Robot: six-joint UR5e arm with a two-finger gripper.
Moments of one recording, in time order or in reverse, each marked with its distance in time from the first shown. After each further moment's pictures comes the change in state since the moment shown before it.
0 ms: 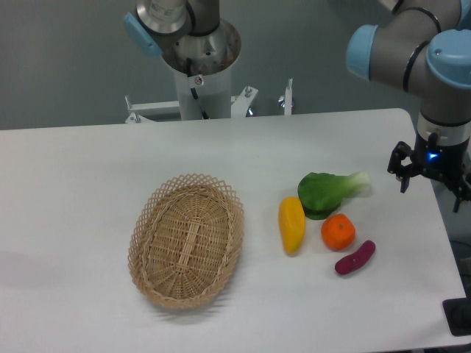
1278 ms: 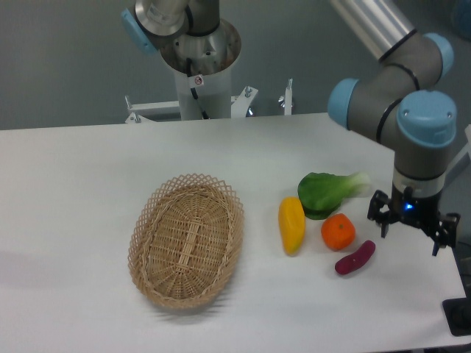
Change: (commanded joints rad) arm -0.094 -0.169 -0.002 0.209 -0.008 -0.170
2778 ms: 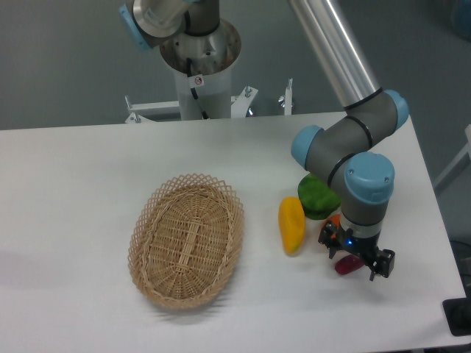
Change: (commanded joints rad) arm -0.060 -0.045 -0.175 0.077 0.038 0.083
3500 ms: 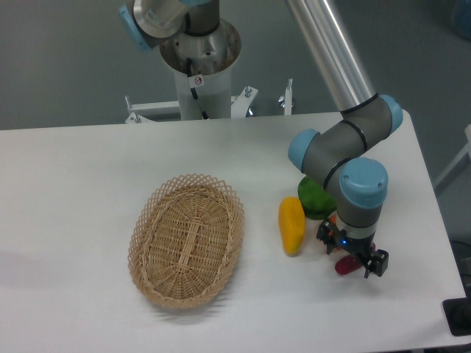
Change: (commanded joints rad) arm 0.000 -0.018 -0.023 0.054 0.005 0.002
